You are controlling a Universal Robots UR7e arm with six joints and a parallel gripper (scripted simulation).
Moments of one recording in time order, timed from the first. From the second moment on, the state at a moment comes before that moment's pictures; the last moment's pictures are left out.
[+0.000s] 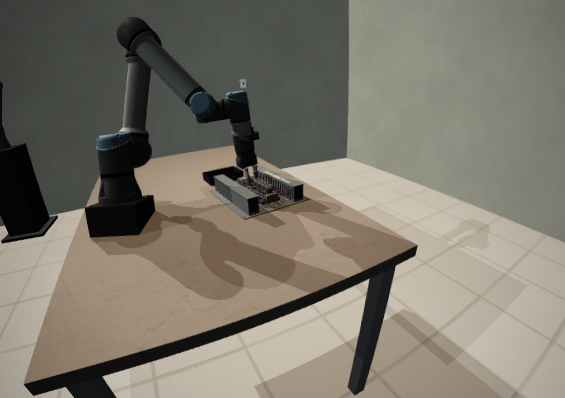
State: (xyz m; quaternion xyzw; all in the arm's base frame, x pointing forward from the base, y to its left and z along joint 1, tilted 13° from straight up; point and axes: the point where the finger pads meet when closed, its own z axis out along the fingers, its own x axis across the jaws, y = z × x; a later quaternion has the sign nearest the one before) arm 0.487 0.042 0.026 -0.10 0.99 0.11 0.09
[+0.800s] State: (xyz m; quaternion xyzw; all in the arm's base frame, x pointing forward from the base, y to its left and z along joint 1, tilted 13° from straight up) arm 0.488 0.042 0.025 -0.10 0.99 0.11 0.06
